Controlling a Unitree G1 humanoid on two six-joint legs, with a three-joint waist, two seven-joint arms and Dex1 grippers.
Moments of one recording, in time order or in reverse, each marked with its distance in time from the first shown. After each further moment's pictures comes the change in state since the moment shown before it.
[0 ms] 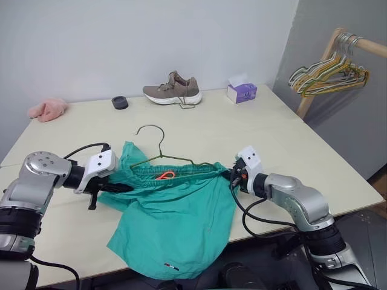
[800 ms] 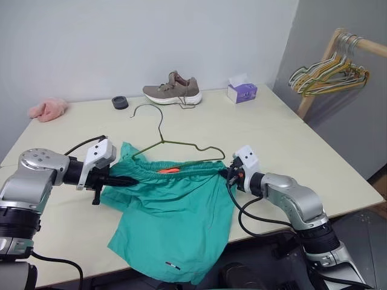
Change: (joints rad) left arm 0.015 -0.004 0.069 -0.113 -0.094 0.154 0.000; right arm -0.013 0.045 0.001 0.038 -0.020 -0.024 -0.011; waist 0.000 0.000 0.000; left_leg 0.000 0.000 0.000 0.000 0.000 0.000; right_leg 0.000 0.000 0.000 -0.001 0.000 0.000
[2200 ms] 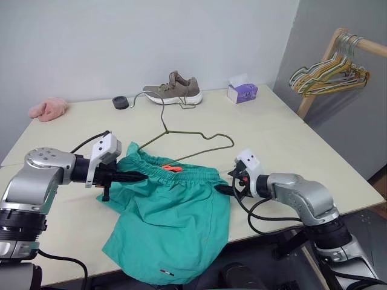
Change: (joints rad) left arm 0.014 -0.045 0.046 -0.127 -0.073 0.142 0.077; right arm -0.063 -0.089 0.056 0.022 0.088 0.150 0.114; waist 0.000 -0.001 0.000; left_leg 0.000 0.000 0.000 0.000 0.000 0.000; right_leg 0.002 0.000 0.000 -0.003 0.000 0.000
